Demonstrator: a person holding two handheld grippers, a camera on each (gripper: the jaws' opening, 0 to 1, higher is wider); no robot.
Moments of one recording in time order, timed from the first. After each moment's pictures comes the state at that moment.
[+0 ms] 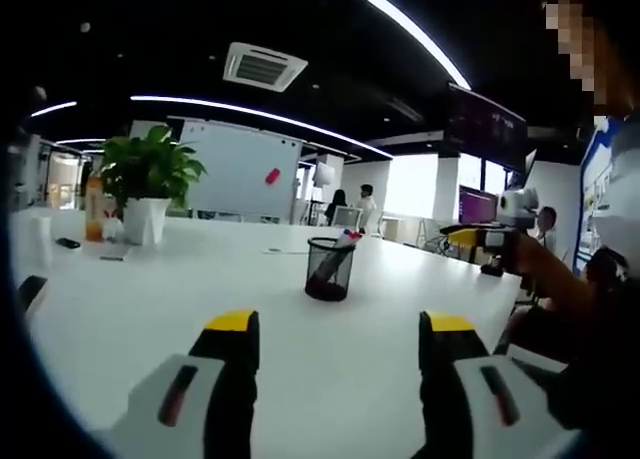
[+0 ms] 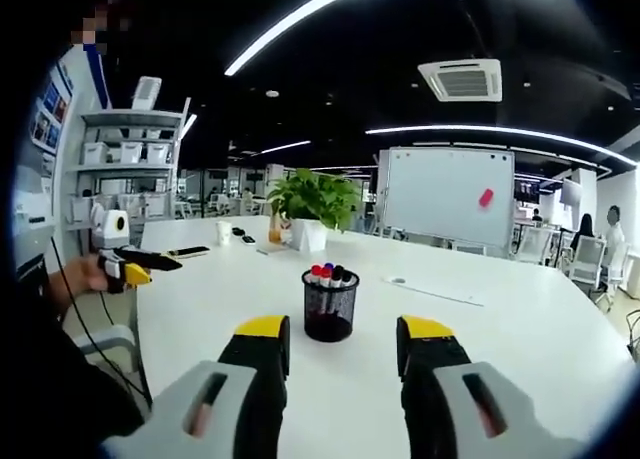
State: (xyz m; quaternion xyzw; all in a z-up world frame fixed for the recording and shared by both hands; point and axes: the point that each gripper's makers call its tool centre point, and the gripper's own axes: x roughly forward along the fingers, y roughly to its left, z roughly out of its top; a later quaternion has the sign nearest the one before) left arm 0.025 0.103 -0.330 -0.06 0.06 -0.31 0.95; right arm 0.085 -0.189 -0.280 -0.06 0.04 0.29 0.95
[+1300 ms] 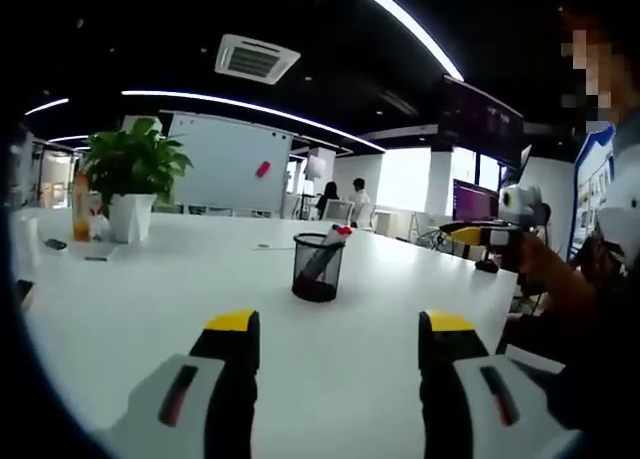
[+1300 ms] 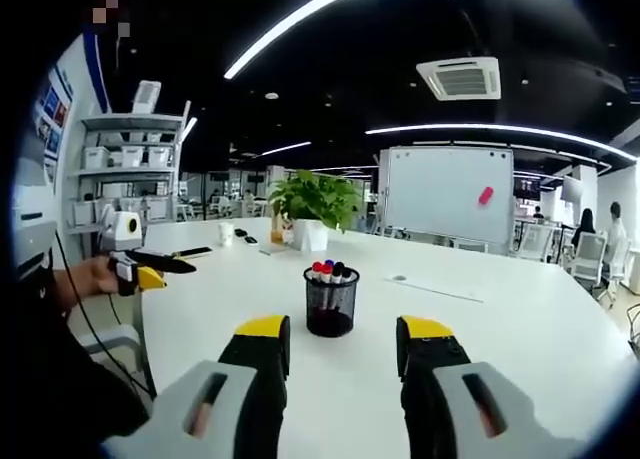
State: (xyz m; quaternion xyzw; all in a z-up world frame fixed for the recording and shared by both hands) left arm 0.038 0.079 -0.328 -0.05 0.07 -0.32 0.94; right arm 0.078 -0.198 -0.283 -0.06 0.04 0.30 0.95
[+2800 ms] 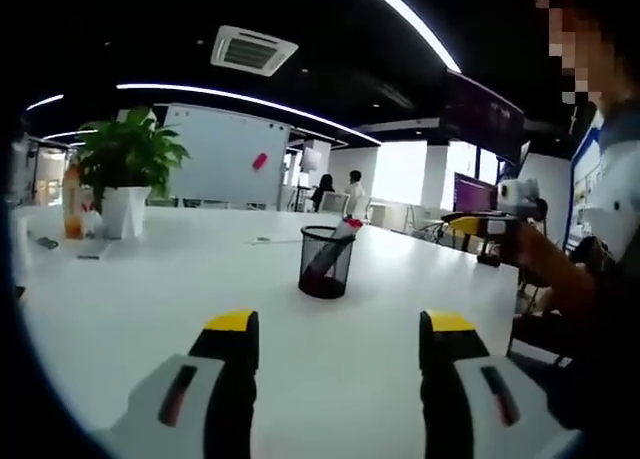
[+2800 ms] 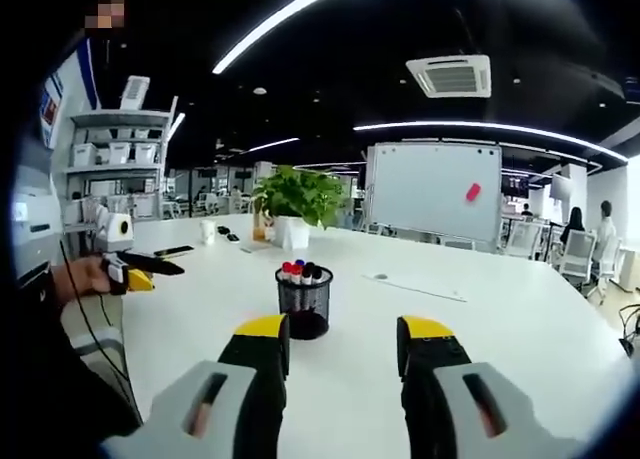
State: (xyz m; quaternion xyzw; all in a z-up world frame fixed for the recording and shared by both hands) left arm 0.069 0.085 -0.341 -0.05 0.09 -0.34 0.93; right arm 0.110 -0.214 -0.284 -0.05 0.05 0.26 0.96
